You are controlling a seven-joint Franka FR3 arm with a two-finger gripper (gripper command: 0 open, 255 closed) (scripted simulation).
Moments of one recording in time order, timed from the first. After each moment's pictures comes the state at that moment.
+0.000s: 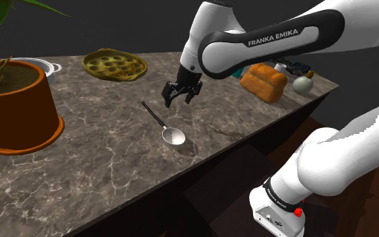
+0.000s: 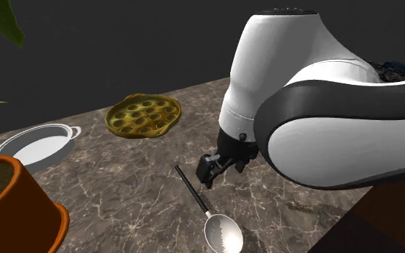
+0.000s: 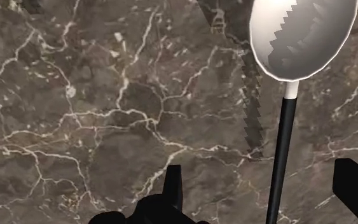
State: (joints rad) arm 0.09 -0.28 0.24 -2.42 0.11 2.29 0.38
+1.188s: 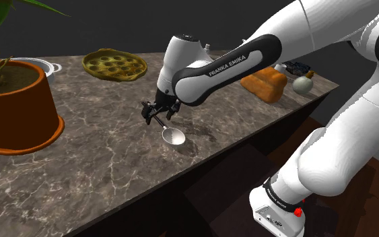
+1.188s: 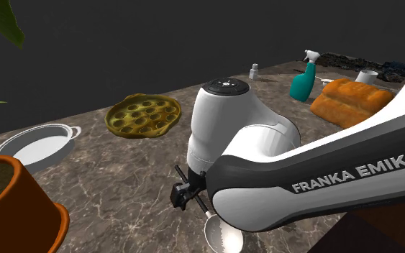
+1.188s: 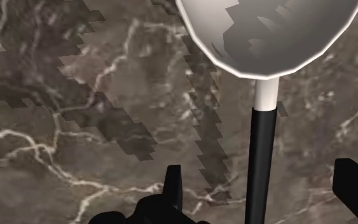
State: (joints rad) arm 0.11 0.02 0.30 -2.36 0.03 2.52 0.51
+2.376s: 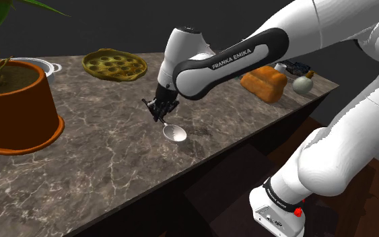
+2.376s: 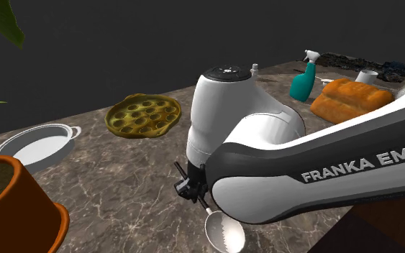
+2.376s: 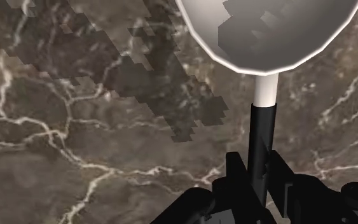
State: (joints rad) arm 0.11 -0.01 0.30 -2.34 0.05 2.47 0.50
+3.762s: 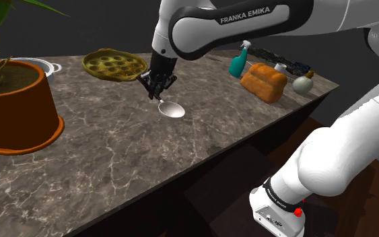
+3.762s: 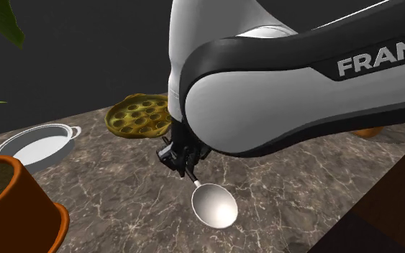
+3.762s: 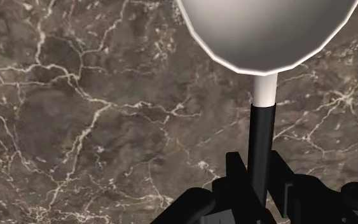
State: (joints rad) arm 0.11 -0.07 0.30 -2.12 0.06 2.20 0.51
